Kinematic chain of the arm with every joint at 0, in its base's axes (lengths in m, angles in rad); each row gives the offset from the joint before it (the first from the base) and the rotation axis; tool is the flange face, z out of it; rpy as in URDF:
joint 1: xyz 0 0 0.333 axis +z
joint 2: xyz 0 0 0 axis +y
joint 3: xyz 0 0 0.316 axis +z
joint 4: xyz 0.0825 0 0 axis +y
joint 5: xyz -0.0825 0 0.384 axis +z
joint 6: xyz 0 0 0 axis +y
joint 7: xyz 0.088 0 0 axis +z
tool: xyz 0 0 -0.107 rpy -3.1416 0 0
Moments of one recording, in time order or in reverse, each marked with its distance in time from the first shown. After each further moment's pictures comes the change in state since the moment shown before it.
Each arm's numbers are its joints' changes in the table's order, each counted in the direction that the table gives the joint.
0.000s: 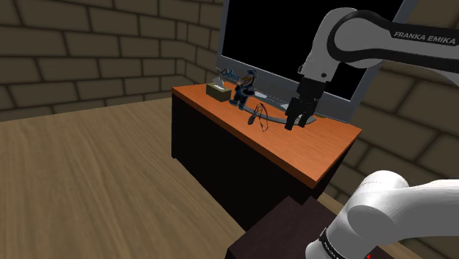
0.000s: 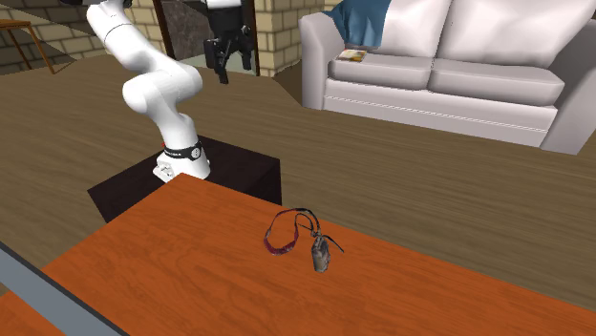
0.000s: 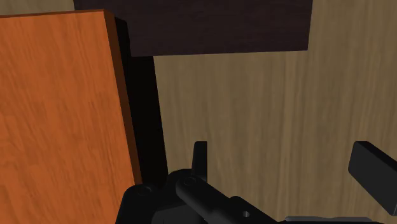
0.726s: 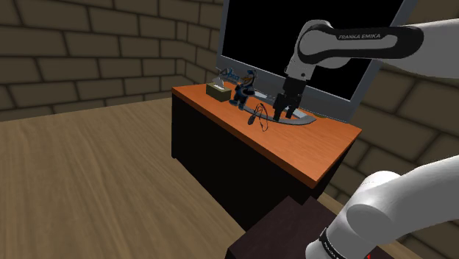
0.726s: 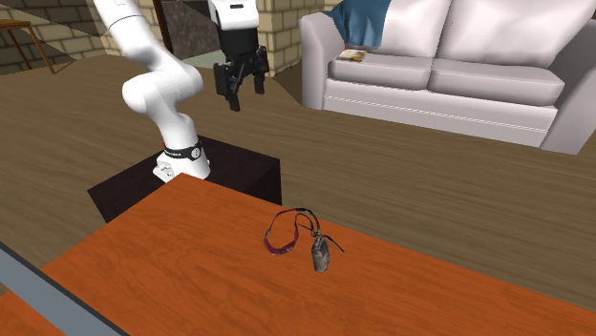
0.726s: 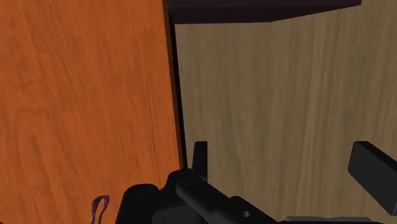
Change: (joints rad) arm -0.024 0.308 -0.108 -0.146 -0.070 -0.160 0.136
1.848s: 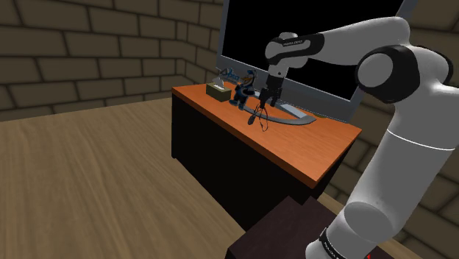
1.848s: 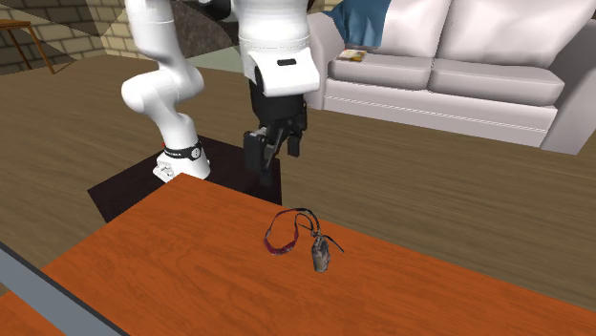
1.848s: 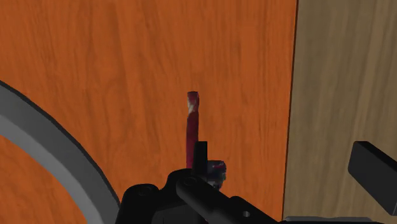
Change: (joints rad) arm -0.055 0.640 -0.142 -0.538 0.066 -0.099 0.250
